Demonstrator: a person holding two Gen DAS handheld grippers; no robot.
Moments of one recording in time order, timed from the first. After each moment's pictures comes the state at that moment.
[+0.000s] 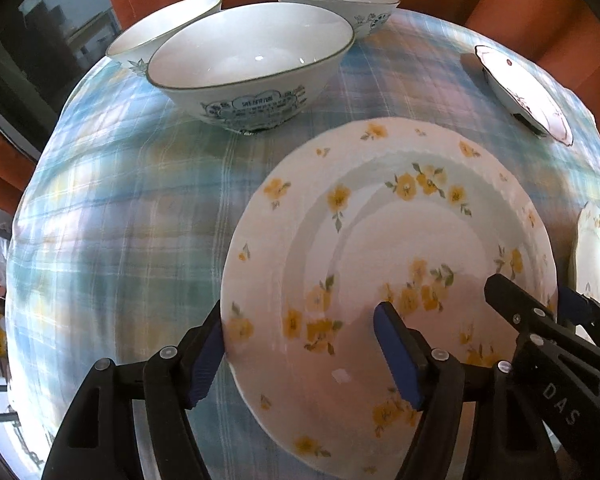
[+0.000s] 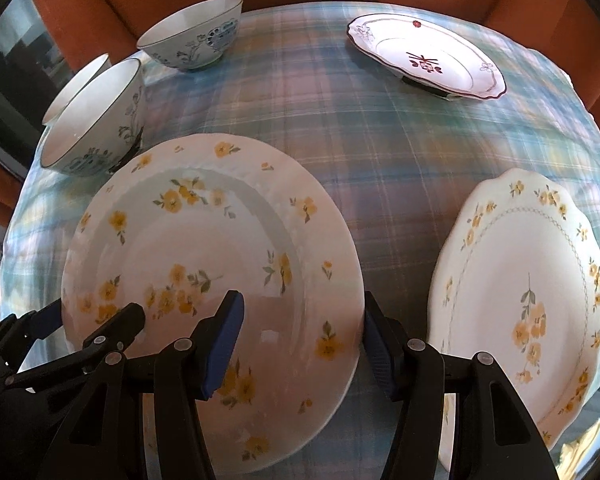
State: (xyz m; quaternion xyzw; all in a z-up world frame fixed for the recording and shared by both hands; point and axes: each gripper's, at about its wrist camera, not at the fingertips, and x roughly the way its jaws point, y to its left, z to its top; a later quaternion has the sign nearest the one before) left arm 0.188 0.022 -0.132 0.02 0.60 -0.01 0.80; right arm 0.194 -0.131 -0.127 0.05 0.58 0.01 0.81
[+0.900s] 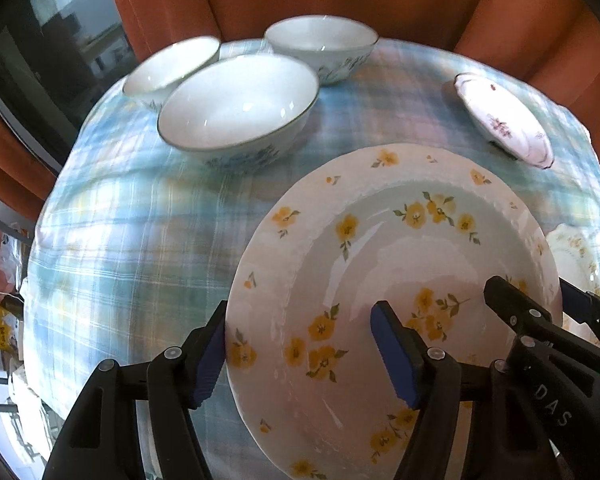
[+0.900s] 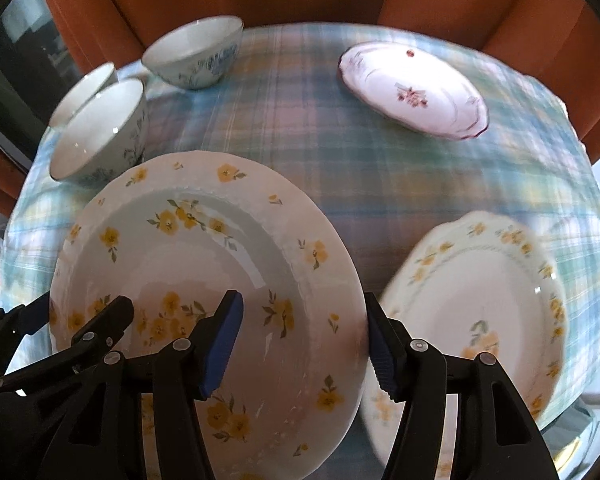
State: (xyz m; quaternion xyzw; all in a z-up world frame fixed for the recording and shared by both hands) left arm 0.194 -0.004 -0.084 0.03 0.57 0.02 0.82; right arm 0.201 -0.149 -0.090 0.01 0.57 0.02 0.82
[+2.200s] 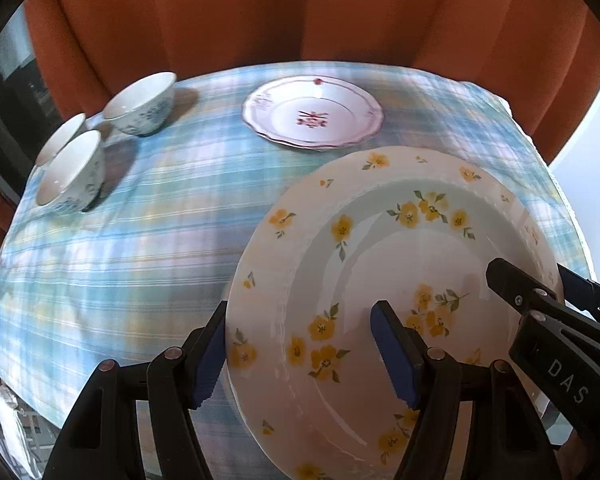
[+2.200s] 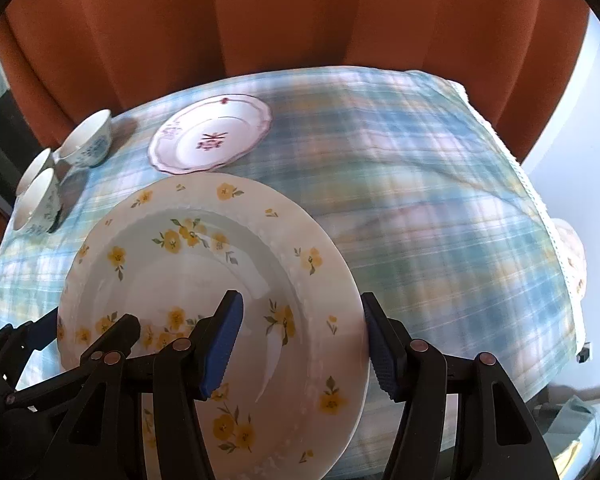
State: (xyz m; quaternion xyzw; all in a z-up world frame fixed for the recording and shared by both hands) left arm 0.160 -0.232 -0.076 0.05 0.53 -0.04 0.84; right arm 0.149 -0.382 -0.055 0.04 0.51 -0.03 0.86
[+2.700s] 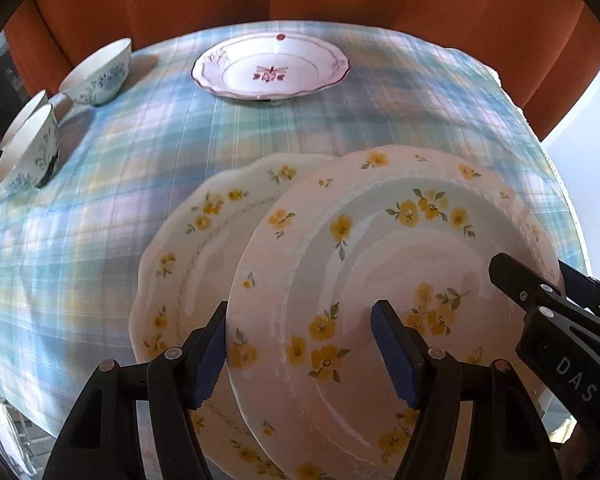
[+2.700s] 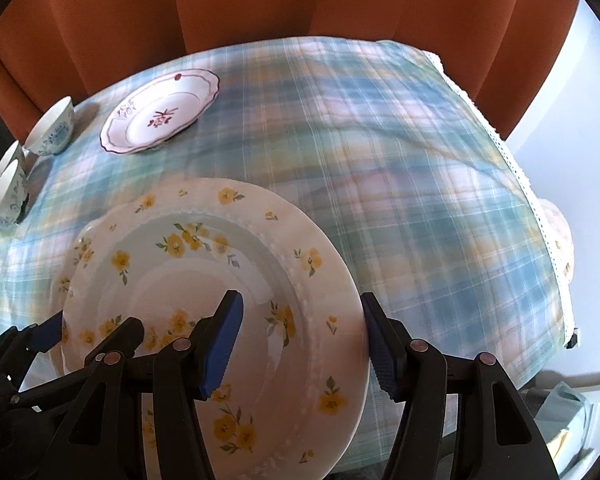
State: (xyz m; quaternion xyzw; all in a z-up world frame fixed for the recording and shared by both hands) left arm 0.165 -0.259 -0.110 0.03 0.58 -0.06 0.81; right arm 0.148 -0.420 -0.082 0.04 0.54 -0.06 0.84
